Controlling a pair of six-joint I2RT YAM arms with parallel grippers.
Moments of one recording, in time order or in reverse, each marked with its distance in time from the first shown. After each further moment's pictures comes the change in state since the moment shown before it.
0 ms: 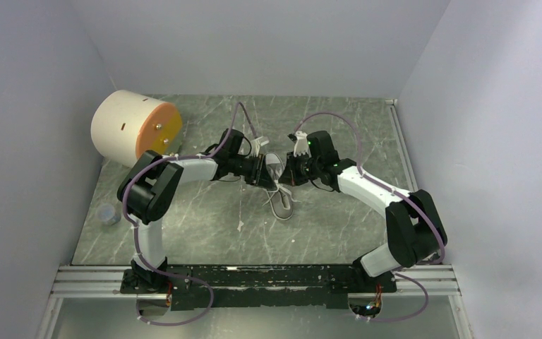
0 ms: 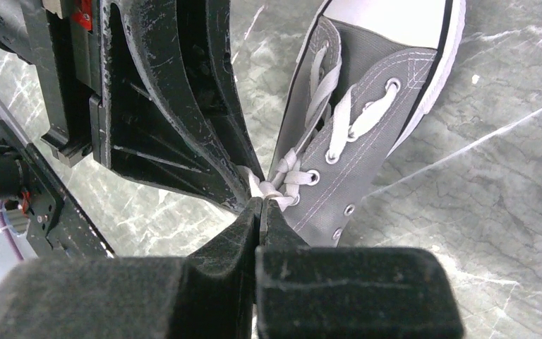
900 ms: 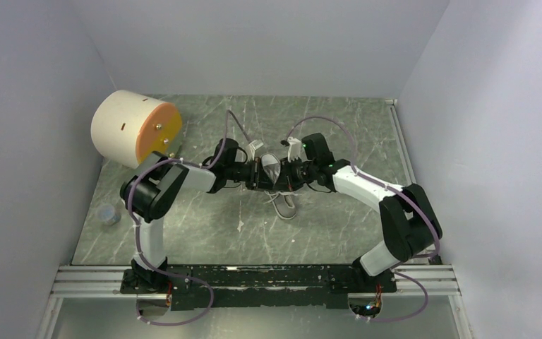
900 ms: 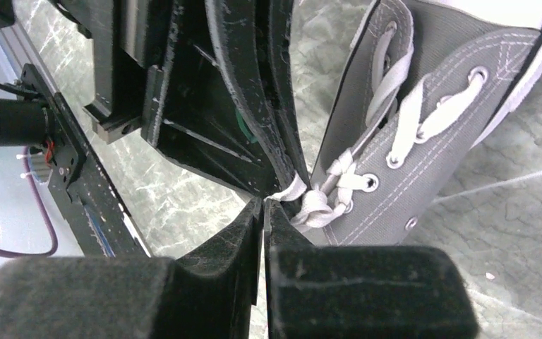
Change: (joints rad) left arm -0.006 0.016 -0.157 0.390 -0.006 -0.286; right arm 0.022 0.047 -0.008 0.005 -0.137 -0.049
